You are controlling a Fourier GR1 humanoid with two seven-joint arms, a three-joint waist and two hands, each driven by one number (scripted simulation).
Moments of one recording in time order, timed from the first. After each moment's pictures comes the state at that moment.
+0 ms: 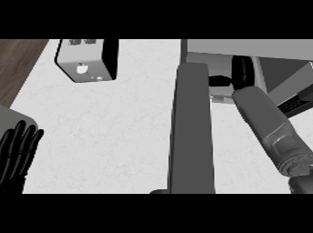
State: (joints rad) left arm 0.35 0.07 -0.01 -2.18 0.05 -0.19 -0.06; right arm -1.05 -0.19 -0.15 -0.10 0.31 -0.66 -0.57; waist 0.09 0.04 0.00
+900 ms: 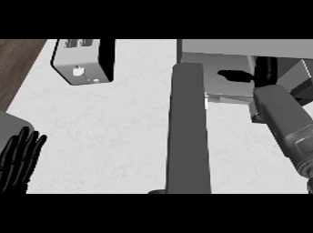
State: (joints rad) left arm 0.40 0.05 -0.05 -2.21 0.01 -0.19 -0.07; right arm -1.02 -0.29 -0.24 -0.14 0.25 -0.64 -0.67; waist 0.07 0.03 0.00
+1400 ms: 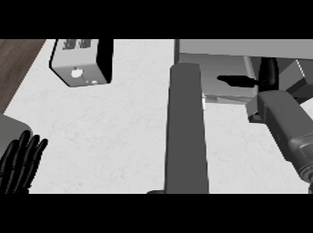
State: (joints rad) left arm 0.43 0.02 -0.09 -2.25 -0.02 -0.17 -0.04; right arm -0.97 -0.29 -0.30 -0.17 0.17 -0.41 -0.77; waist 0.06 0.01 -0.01
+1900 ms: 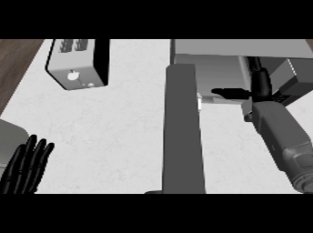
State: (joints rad) left arm 0.47 0.01 -0.13 -2.25 -0.03 -0.17 -0.07; right arm -0.88 -0.25 -0.31 -0.21 0.14 -0.23 -0.81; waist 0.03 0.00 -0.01
